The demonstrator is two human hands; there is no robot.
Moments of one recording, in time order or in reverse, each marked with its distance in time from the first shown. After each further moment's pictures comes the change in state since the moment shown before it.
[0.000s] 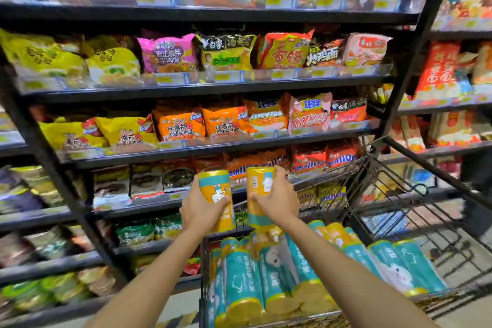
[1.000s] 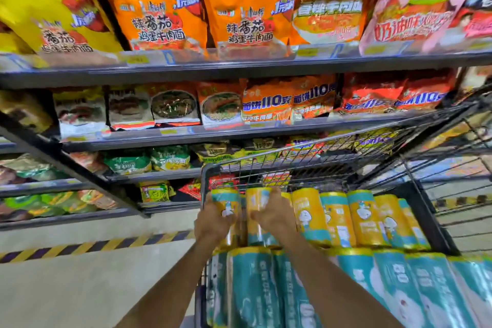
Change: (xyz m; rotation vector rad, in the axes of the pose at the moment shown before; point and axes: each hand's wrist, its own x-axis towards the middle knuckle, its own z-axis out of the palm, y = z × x) left_hand 0.071 -0.180 0.153 0.402 -0.396 -0.456; right_hand 0.075 0.099 0.208 -0.209 -0.589 0.387
